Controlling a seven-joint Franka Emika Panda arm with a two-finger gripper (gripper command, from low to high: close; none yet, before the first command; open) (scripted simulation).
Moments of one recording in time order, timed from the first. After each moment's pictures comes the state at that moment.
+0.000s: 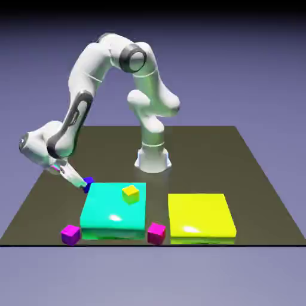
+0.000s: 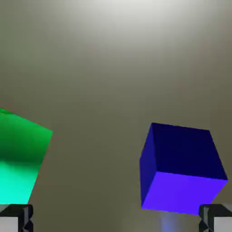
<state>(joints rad) -0.51 0.56 -0.49 -2.10 0.31 1.73 0.65</state>
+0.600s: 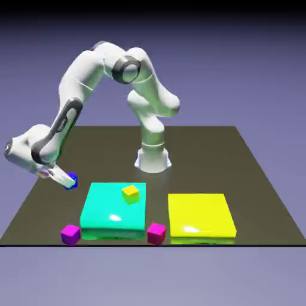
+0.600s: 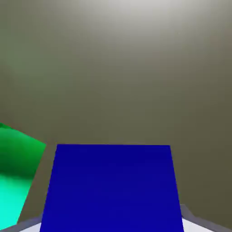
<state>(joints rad) -0.41 0.61 -0.38 -1.85 0.18 1.67 0.50</state>
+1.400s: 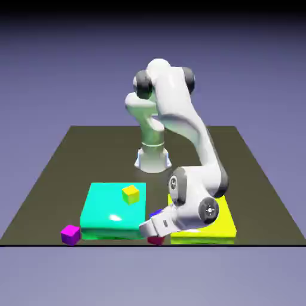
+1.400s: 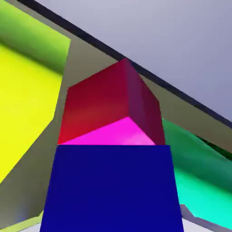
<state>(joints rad) 0.11 0.78 0.06 -1.61 -0.39 1.57 0.50</state>
